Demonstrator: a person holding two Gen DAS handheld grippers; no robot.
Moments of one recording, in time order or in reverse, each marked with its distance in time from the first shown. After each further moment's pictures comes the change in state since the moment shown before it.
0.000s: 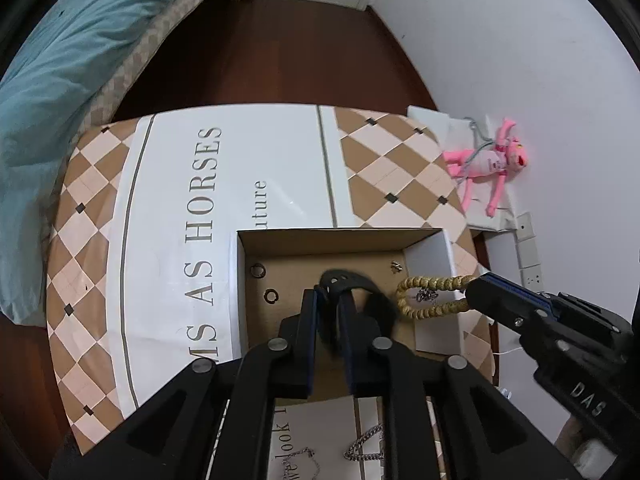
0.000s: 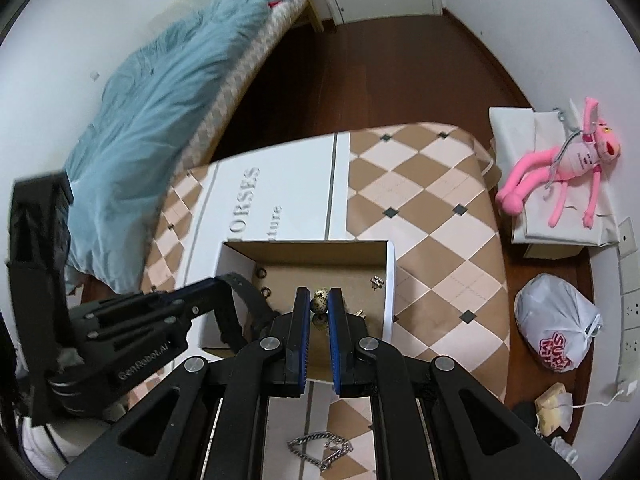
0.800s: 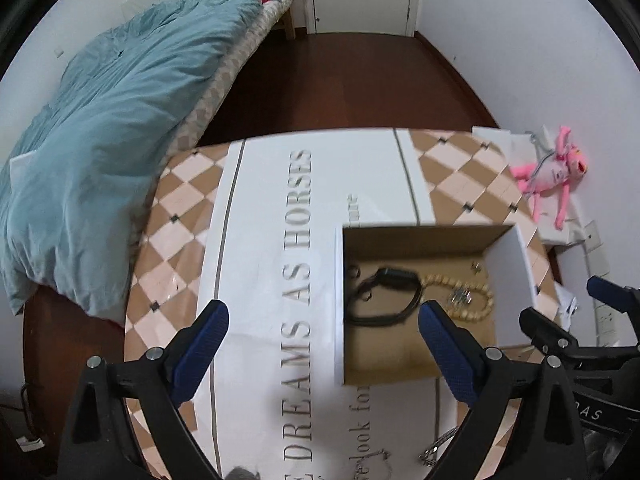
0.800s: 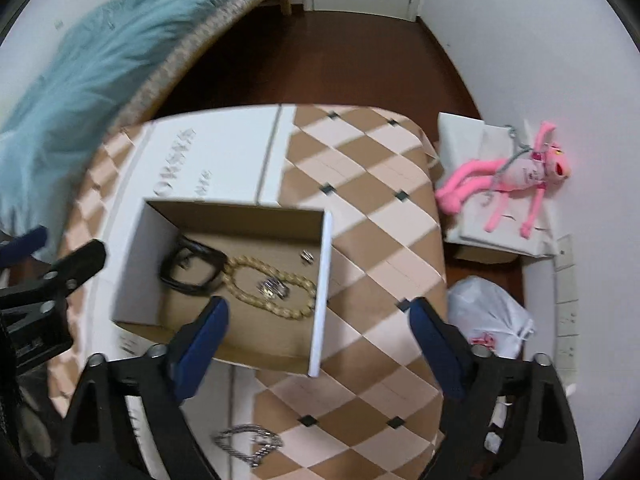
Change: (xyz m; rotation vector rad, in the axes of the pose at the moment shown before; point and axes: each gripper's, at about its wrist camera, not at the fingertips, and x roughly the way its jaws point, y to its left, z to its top) left arm -0.022 0.017 -0.034 0.019 -0.145 0.308; right arm 0.017 0.004 -0.026 -0.089 0.021 -0.337
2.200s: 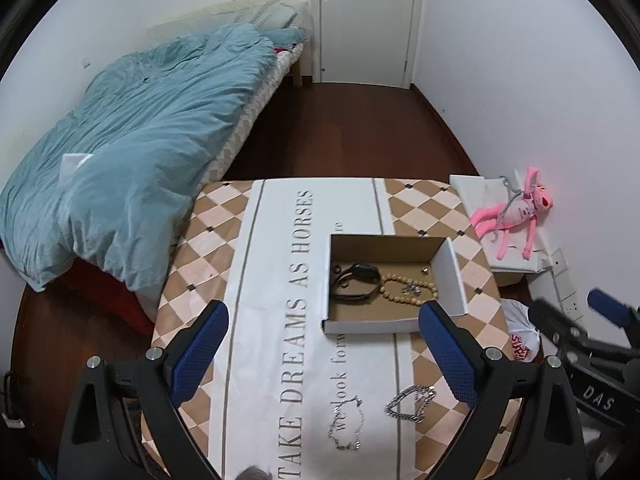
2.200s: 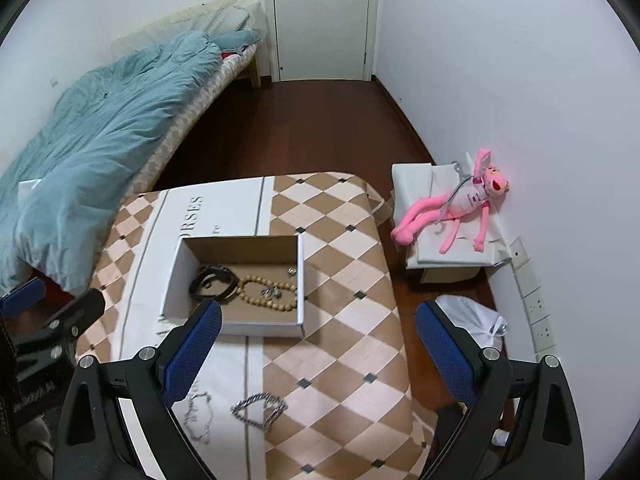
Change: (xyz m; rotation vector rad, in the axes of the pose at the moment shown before) left arm -0.121 0.004 -0.052 -0.063 -0.189 -0.025; right arm -0.138 -0.012 -0.066 0.132 -0.249 -0.011
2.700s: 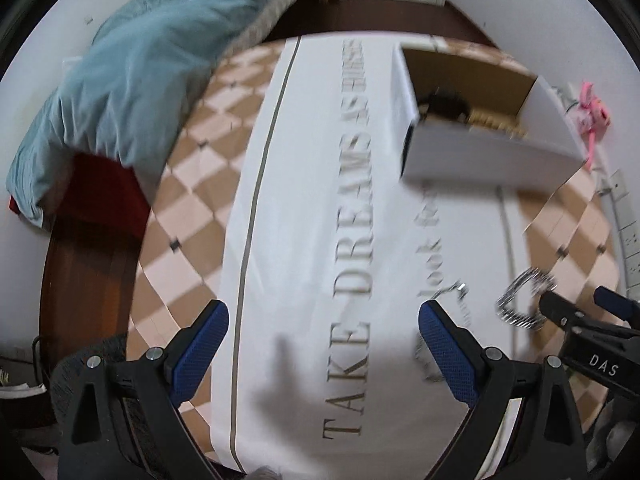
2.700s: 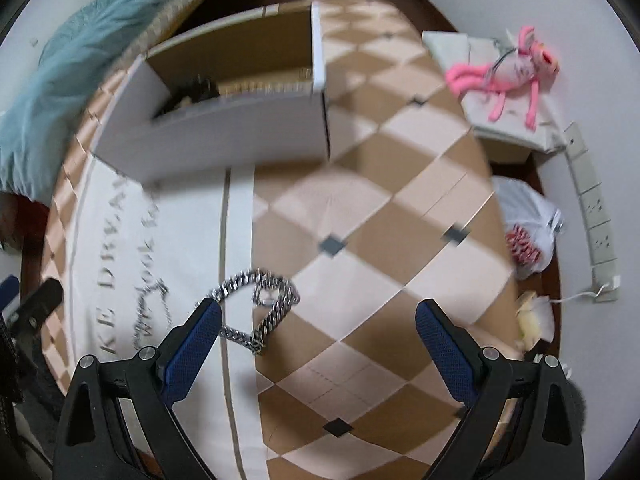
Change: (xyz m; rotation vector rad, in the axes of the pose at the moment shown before) left arm 0.098 0.032 -0.120 0.023 0.292 0.140; right arm 0.141 0.016 -0.129 0.024 0.366 0.058
